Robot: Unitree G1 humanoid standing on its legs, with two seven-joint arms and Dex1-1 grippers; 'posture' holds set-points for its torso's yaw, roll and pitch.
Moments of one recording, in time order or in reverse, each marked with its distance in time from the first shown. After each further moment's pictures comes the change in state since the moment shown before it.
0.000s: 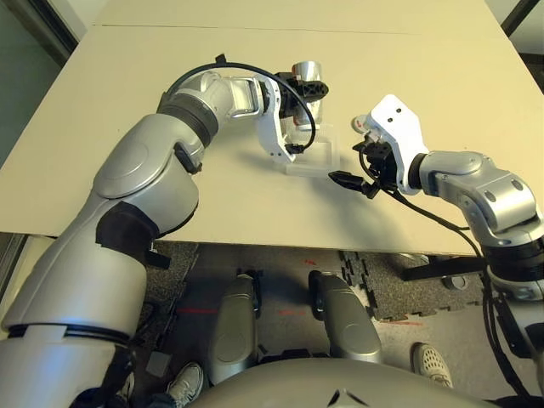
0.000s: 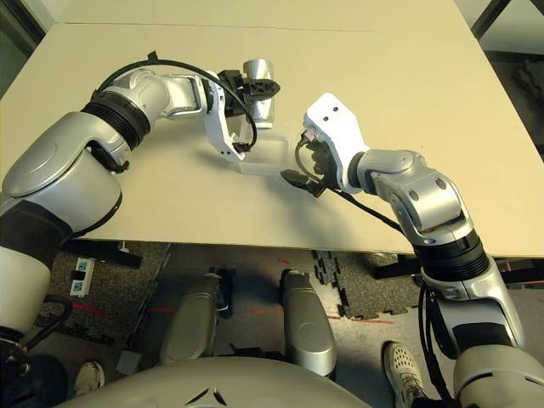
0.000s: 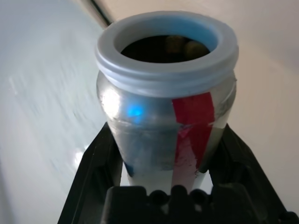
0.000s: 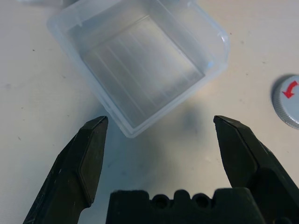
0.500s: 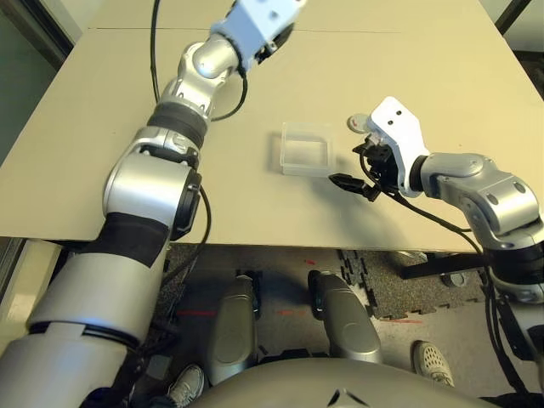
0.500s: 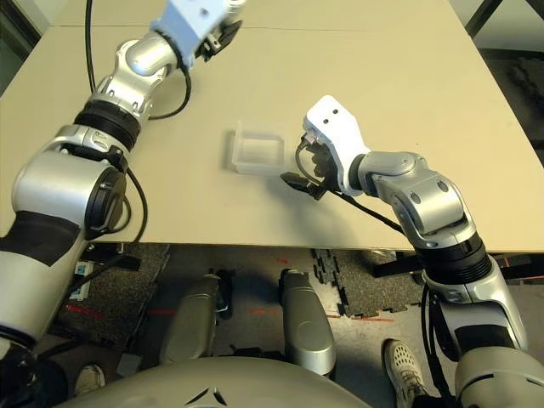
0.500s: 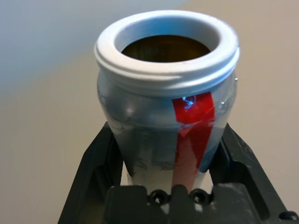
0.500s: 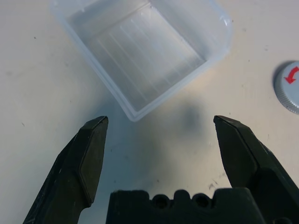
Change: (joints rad) left arm 0.189 -0.071 1.034 0.013 -1.093 0.543 -0.643; right arm 0.023 -0.024 -0.001 -0.026 0.007 0.017 0.004
